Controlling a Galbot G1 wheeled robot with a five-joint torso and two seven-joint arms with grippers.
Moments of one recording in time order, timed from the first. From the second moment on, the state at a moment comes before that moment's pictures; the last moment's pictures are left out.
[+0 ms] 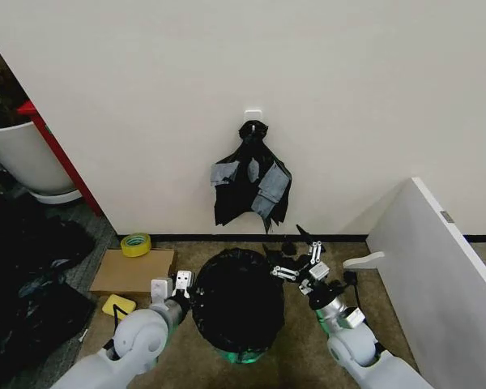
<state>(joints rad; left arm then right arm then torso) 1.20 -0.95 -0.09 -1.95 -1.05 0.51 -0.48 -1.19 1.07 0.07 1.66 0.32 0.77 -0.13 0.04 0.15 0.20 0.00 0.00</state>
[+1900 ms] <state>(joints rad) 1.44 -1.33 -0.68 -2.03 -0.37 -0.35 -0.07 -1.39 1.31 0.57 1.89 0.16 0.44 -0.07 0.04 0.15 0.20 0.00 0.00</state>
